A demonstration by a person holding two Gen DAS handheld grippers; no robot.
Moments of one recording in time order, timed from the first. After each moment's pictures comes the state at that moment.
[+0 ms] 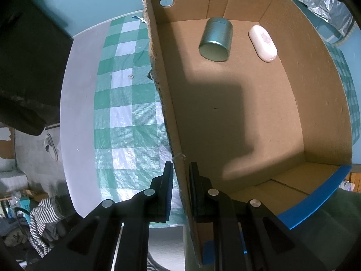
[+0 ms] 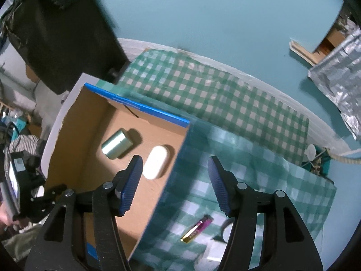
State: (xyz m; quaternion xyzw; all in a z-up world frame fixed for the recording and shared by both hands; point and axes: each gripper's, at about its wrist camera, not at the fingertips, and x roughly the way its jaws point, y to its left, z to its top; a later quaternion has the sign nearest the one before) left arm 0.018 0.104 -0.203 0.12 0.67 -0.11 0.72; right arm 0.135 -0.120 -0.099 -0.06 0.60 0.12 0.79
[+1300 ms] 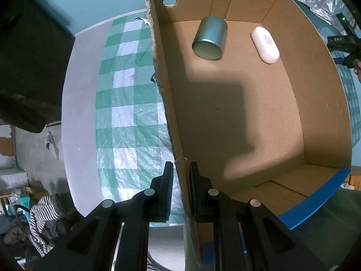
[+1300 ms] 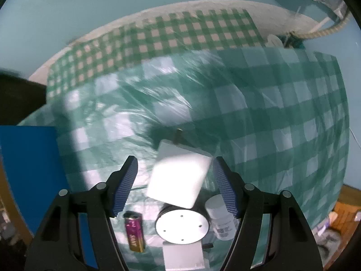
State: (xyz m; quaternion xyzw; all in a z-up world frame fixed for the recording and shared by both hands) left arm 0.022 0.104 -0.201 0.11 0.67 -0.10 0.72; right arm 0.116 -0.302 -0.233 0.14 0.68 -0.13 0.71
